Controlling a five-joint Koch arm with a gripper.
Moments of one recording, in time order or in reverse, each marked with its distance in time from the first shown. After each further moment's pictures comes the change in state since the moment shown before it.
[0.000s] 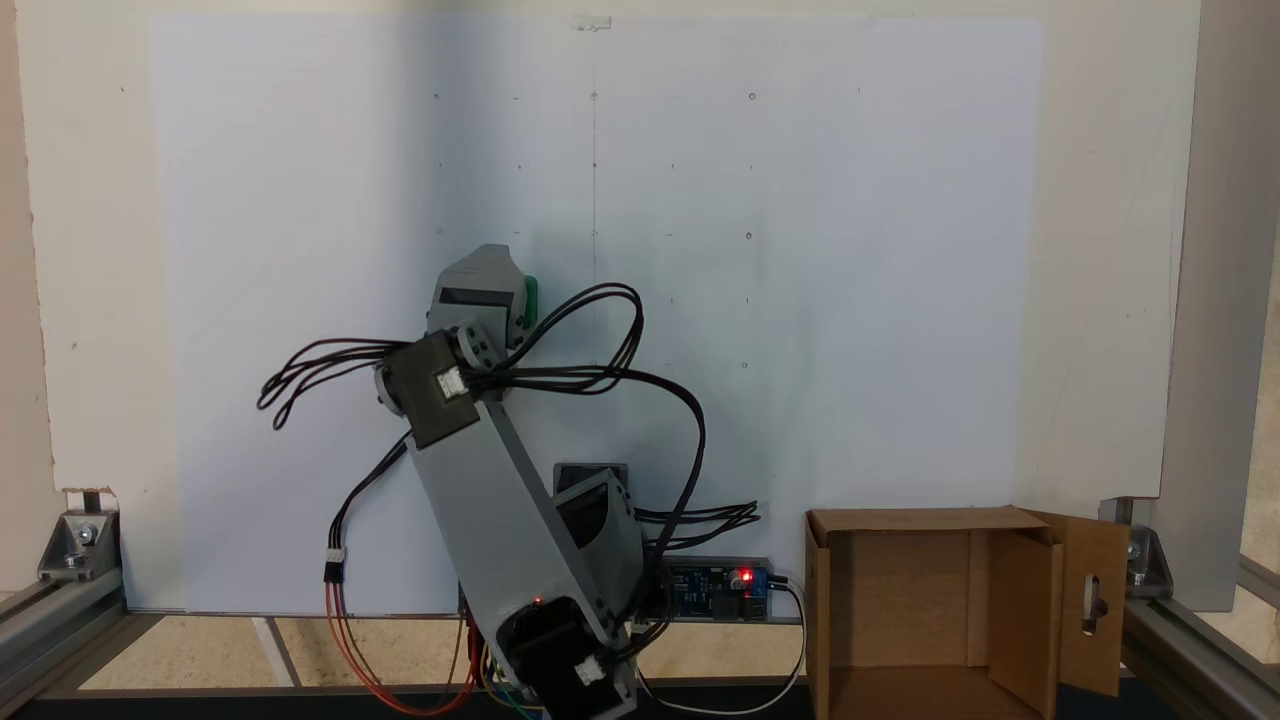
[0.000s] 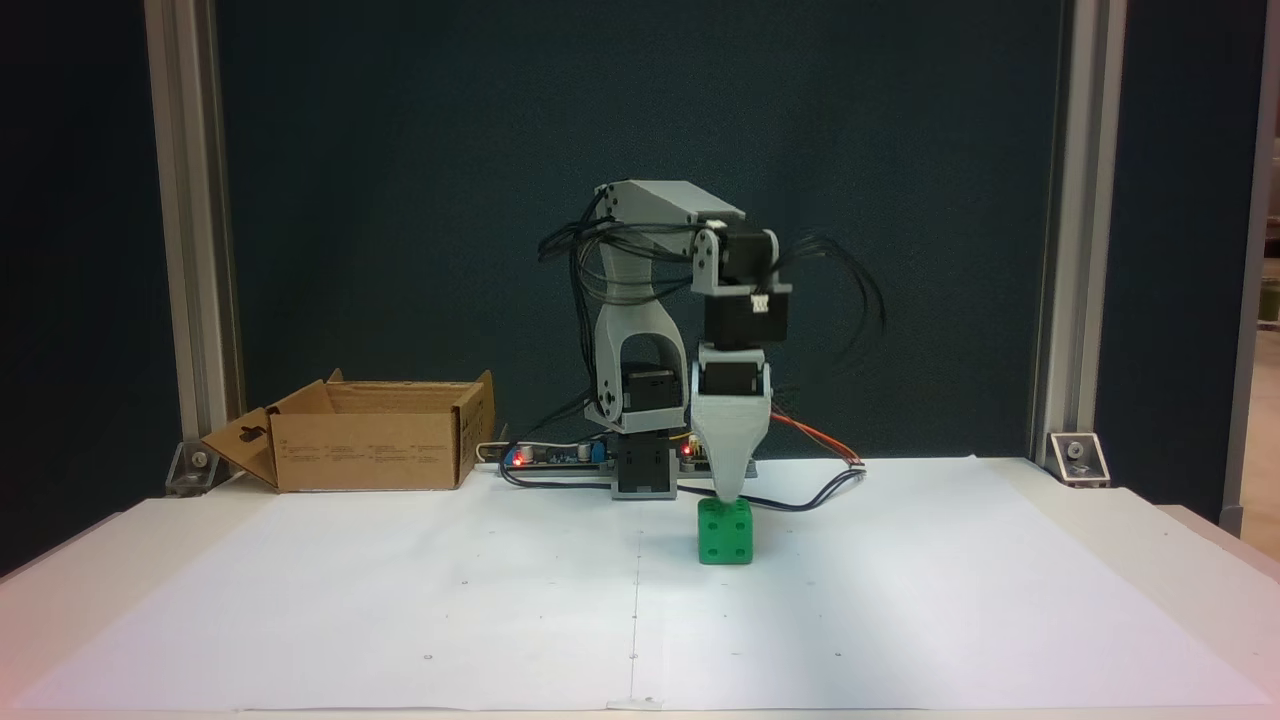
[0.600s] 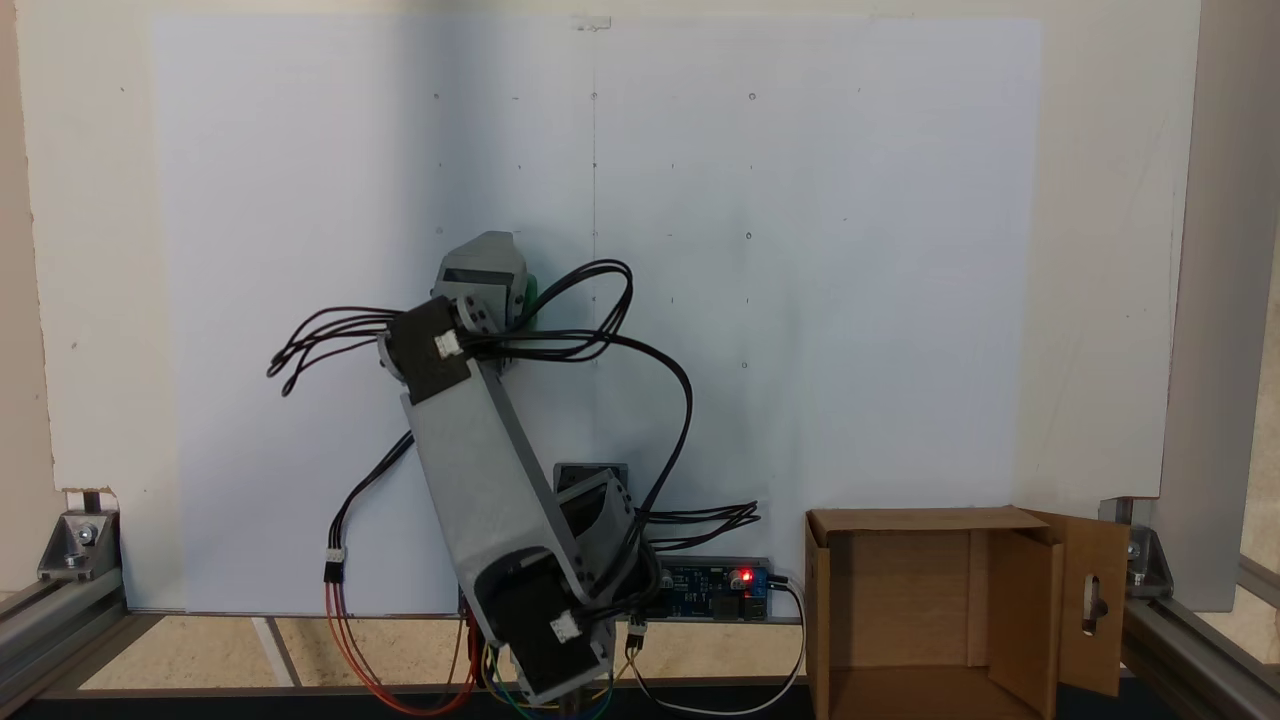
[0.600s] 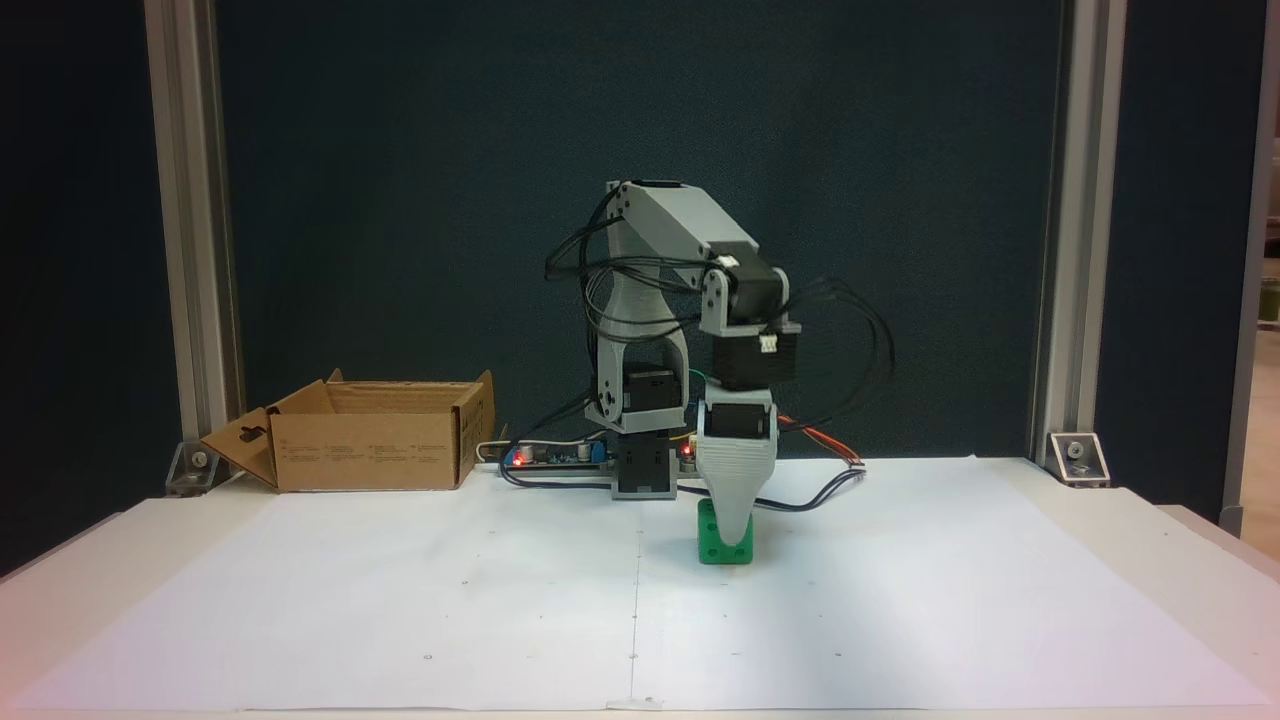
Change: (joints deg) arm 0.4 -8.1 1.1 -7.3 0.0
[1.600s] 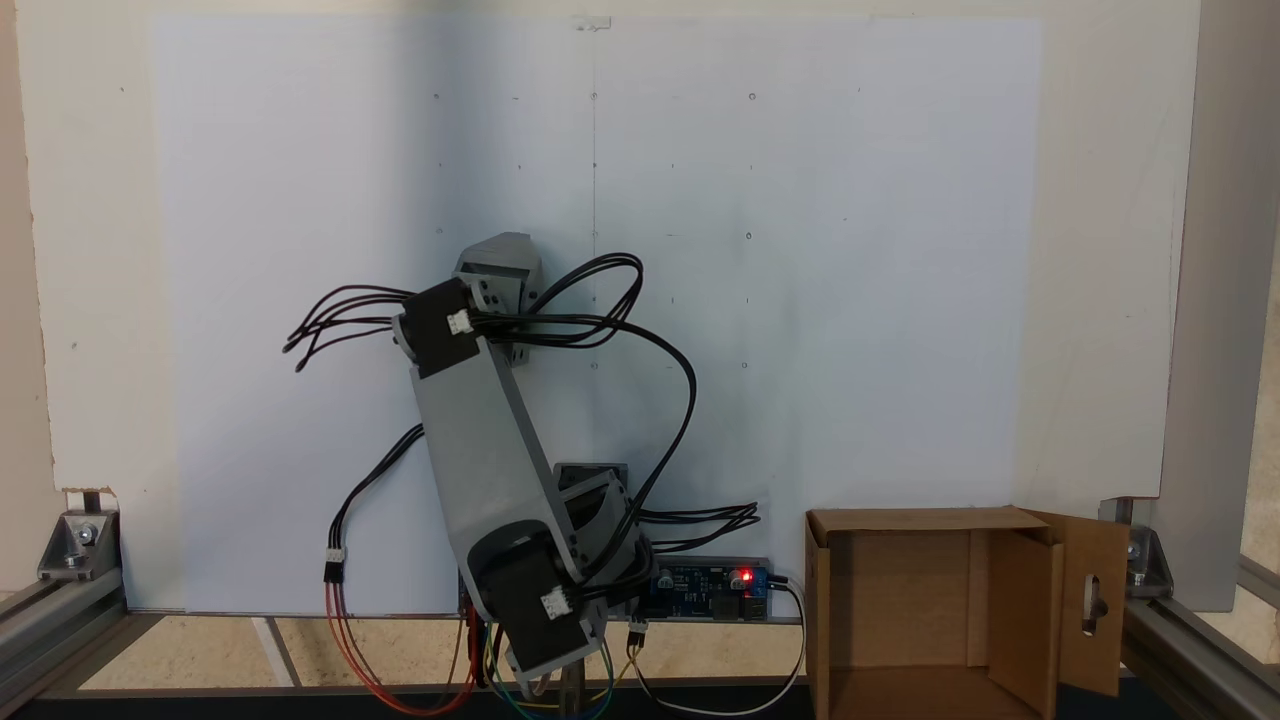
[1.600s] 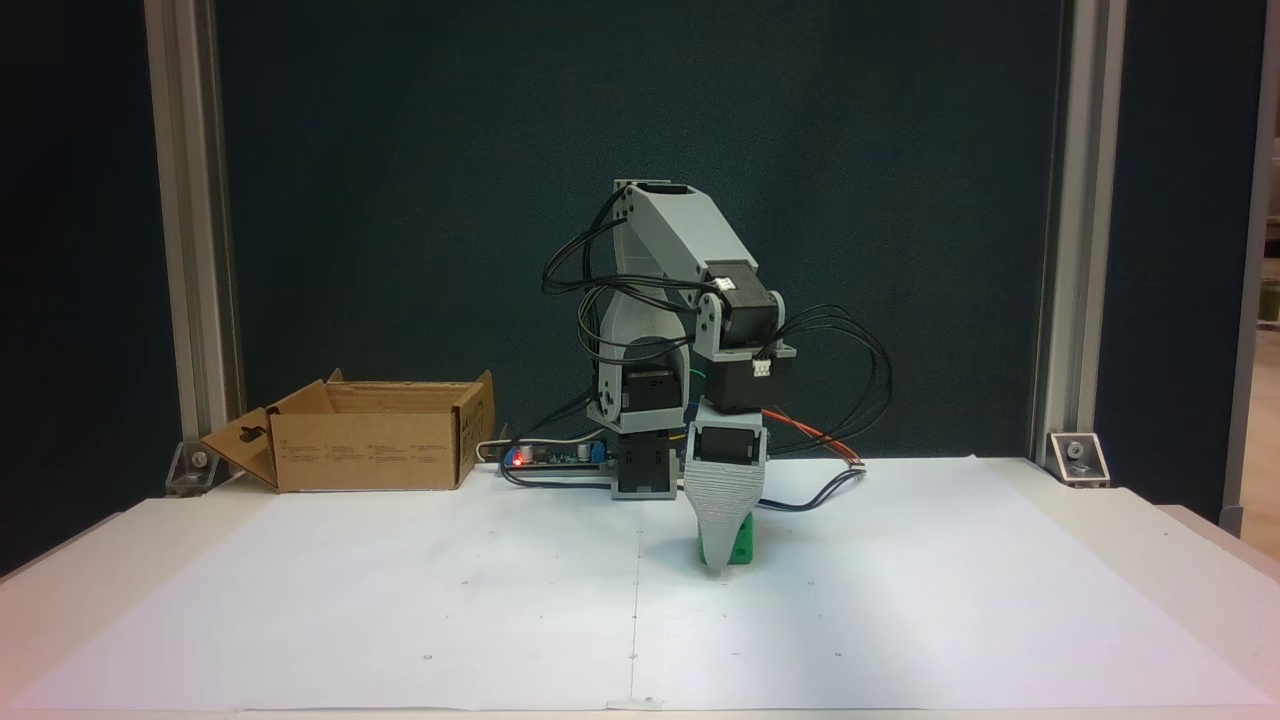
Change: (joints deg) arm 2.6 -4.0 1.0 -0.8 0.0
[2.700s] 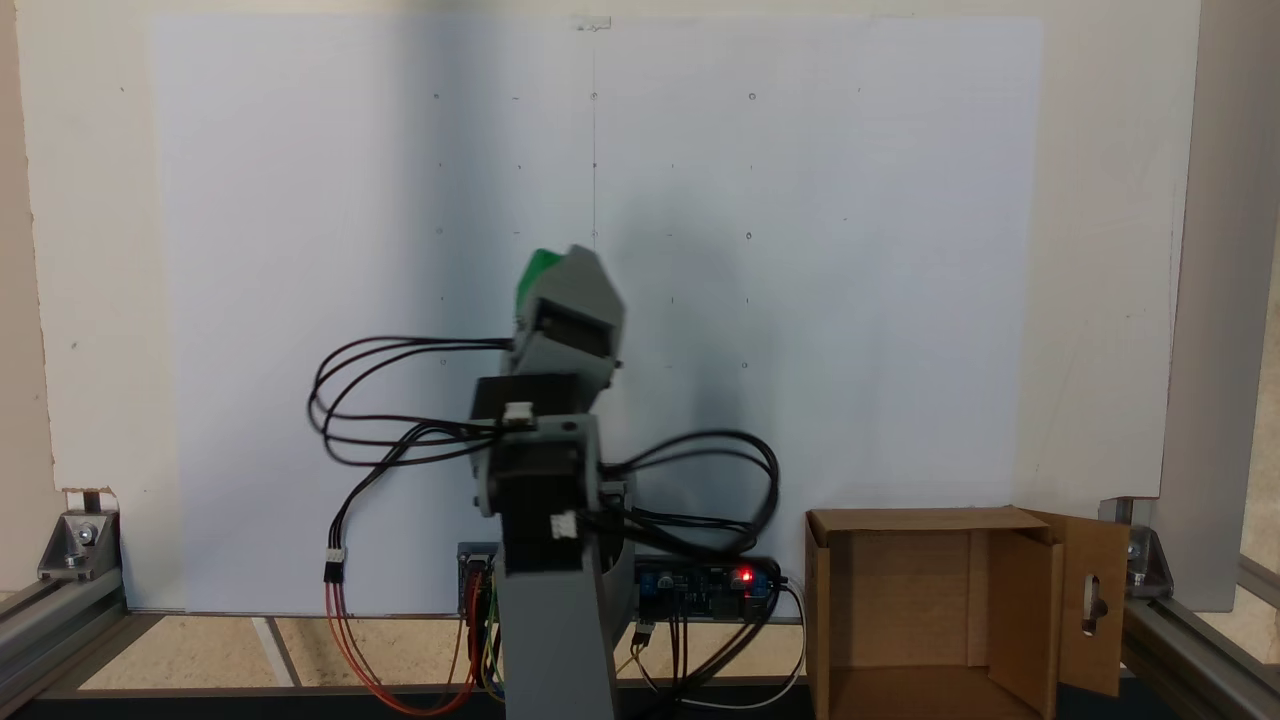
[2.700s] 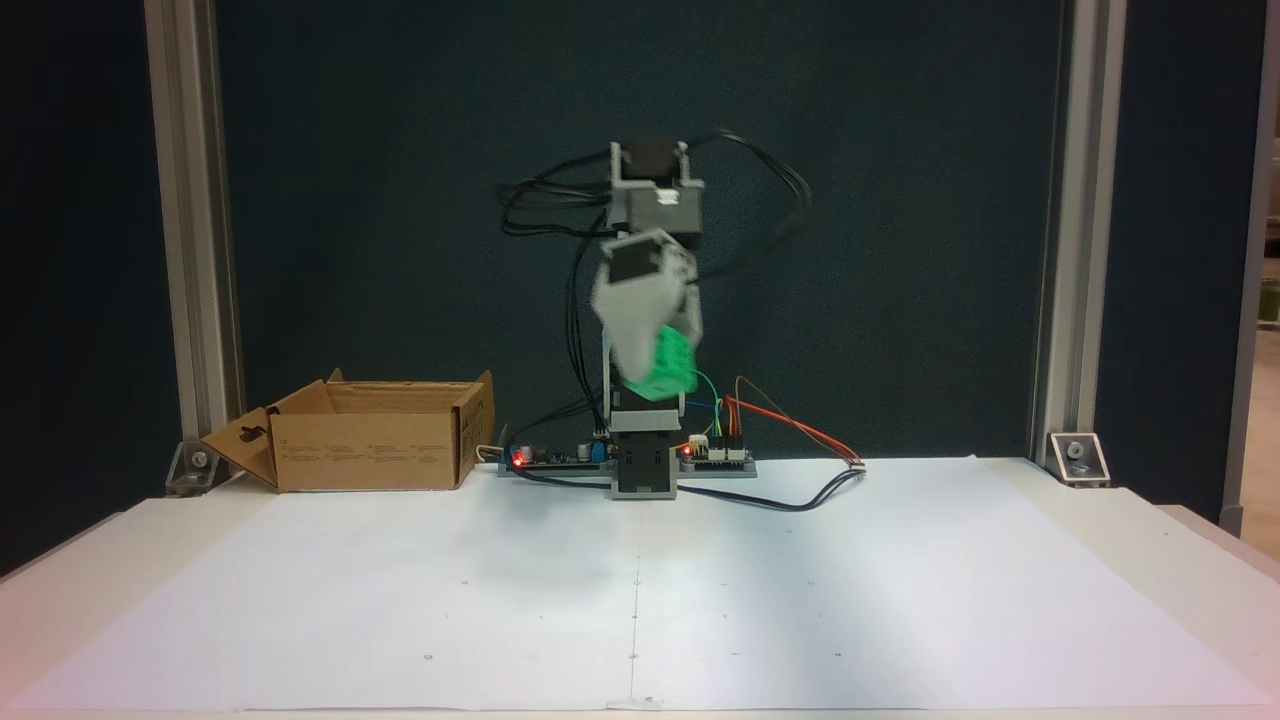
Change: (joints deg) arm 23.2 33.4 -12.3 9.2 -0.3
